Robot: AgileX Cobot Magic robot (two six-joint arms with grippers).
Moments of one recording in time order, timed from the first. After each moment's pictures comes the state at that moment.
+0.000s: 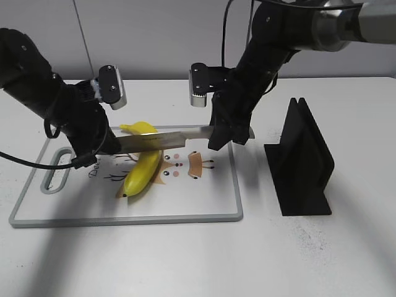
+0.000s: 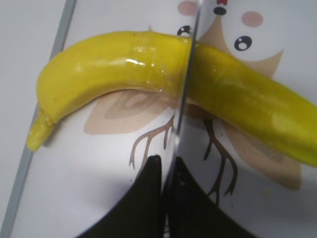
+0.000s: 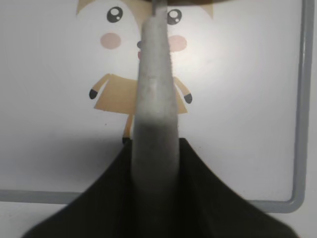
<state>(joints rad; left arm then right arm) -0.23 1.98 -1.18 -0.58 0.60 1.54 0.44 2.30 -1.79 0.45 1.01 -1.34</state>
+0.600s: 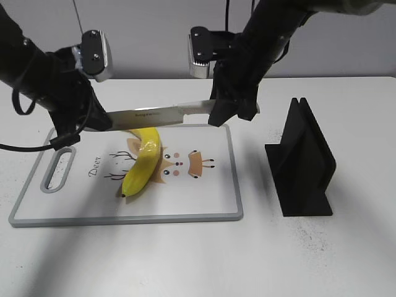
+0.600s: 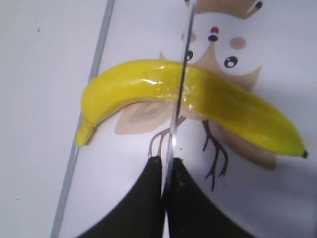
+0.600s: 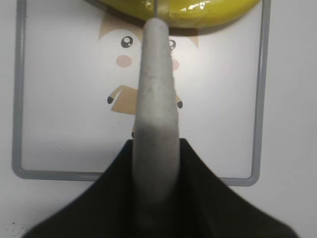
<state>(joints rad) -0.23 1.80 -1.16 -0.55 0.64 1.54 0.45 2.16 -1.78 0.44 1.05 -1.33</state>
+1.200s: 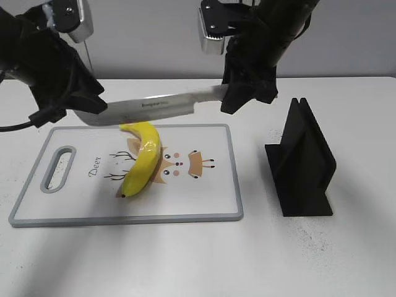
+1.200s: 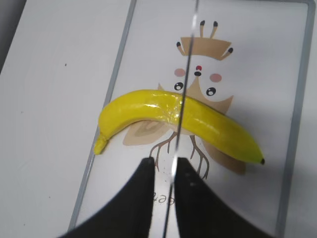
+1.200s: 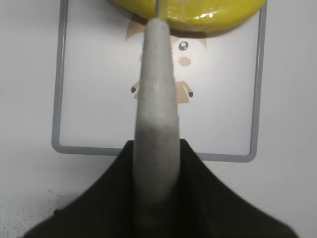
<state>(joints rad) -0.23 1.62 -1.16 -0.61 0.76 1.51 0.45 2.04 -1.78 0.43 1.15 -1.32</state>
